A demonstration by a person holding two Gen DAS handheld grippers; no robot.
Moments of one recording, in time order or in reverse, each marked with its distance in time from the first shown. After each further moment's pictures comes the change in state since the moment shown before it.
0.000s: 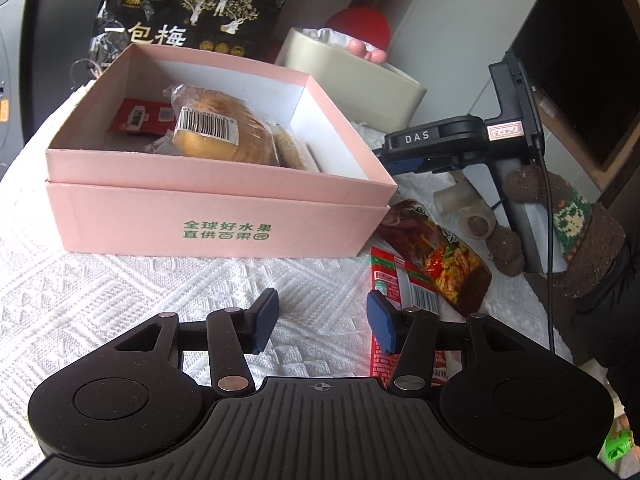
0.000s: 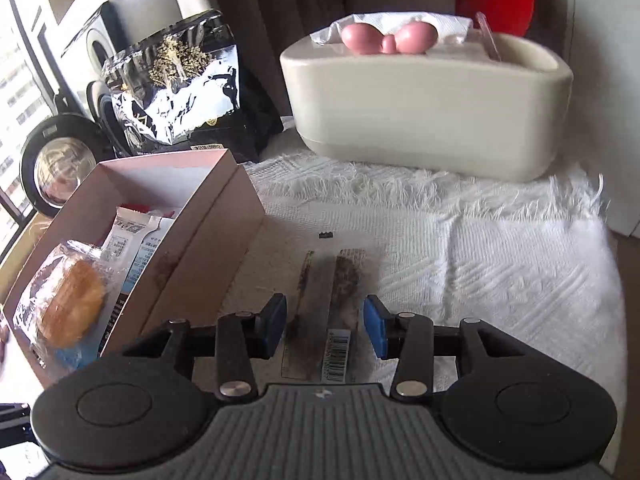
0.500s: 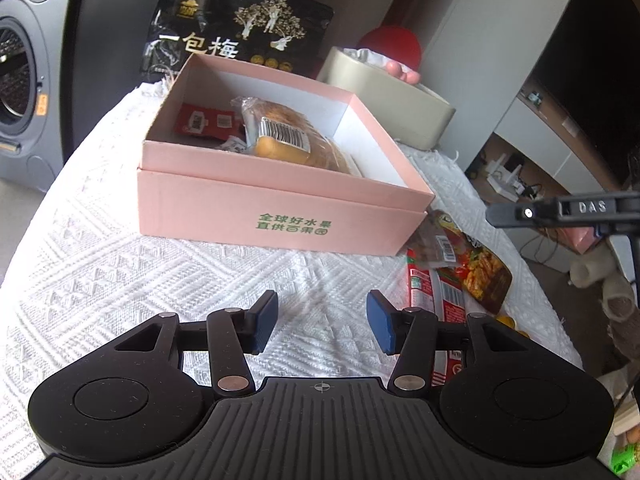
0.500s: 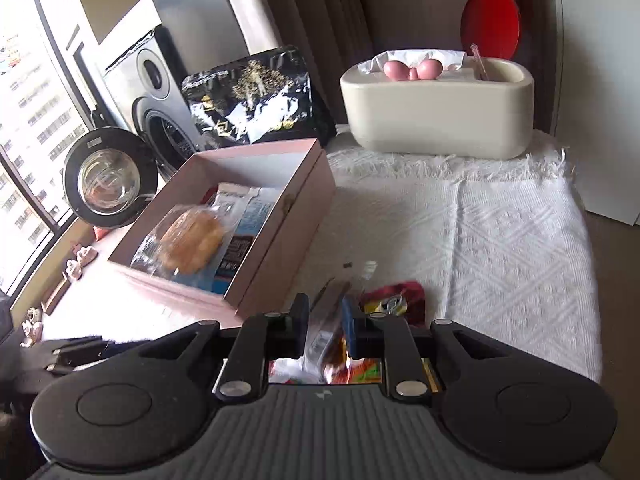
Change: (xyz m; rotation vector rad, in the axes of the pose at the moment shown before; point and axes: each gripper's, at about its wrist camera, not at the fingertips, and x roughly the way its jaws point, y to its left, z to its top) left arm -0.035 0.021 -0.011 -0.056 -0.043 0.069; right arm -0.128 0.037 -0.067 0.006 -0.037 0.092
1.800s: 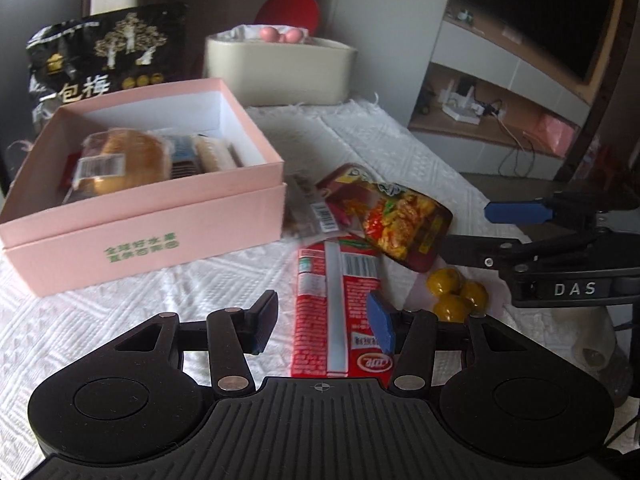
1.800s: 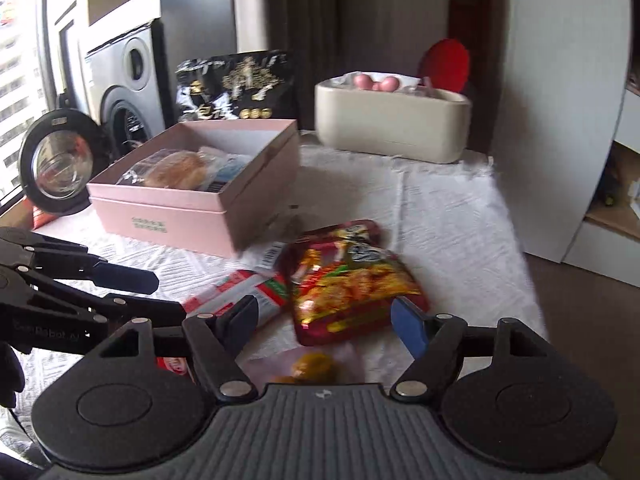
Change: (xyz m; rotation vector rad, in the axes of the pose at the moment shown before) left arm 0.036 -0.098 -0.004 0.333 0.096 -0.028; right arm -0.034 0.020 -0.096 -0.066 -0.179 -0.284
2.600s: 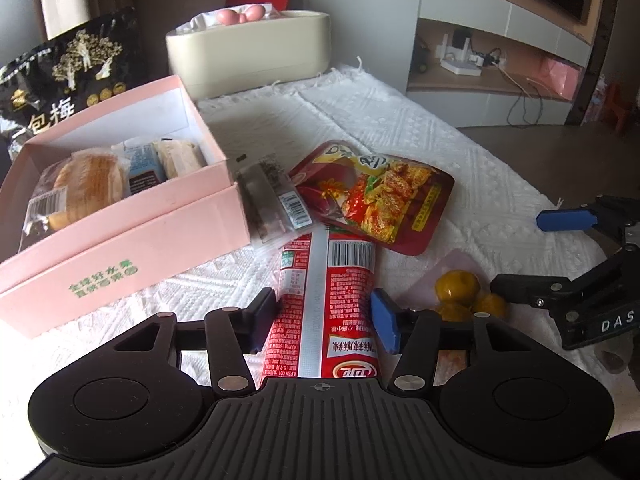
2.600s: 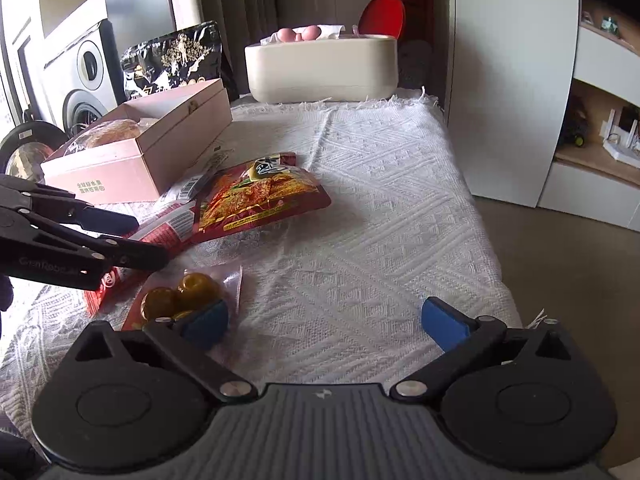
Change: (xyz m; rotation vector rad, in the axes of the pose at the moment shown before) left arm 0.021 -0.023 0.005 0.118 0.077 0.069; right arm 0.002 -0.048 -0.047 0.083 0.089 -0.008
